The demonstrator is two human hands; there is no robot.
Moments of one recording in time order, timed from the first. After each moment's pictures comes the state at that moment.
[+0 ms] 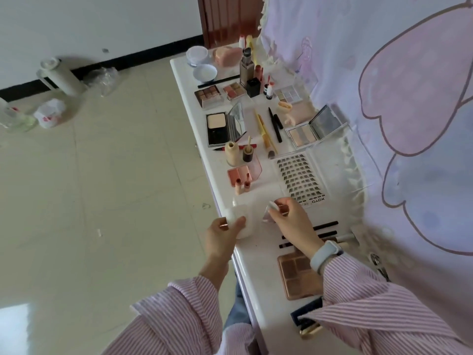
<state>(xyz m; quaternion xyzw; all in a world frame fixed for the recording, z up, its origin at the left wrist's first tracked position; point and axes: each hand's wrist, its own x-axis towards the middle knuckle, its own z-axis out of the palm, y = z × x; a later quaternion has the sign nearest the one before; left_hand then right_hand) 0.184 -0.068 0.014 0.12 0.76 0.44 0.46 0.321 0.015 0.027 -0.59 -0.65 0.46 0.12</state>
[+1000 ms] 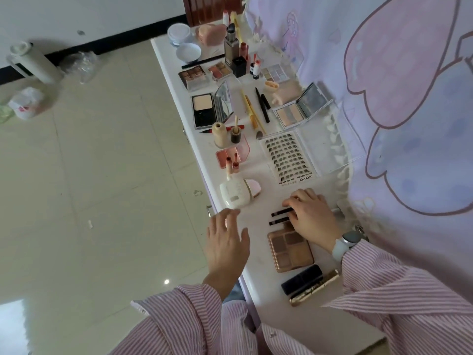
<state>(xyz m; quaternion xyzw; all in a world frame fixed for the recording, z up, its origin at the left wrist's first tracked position) 0.224 -0.114 0.013 0.54 0.79 0.25 0.15 0.386 0.004 0.037 -0.46 -0.87 0.16 -0.08</state>
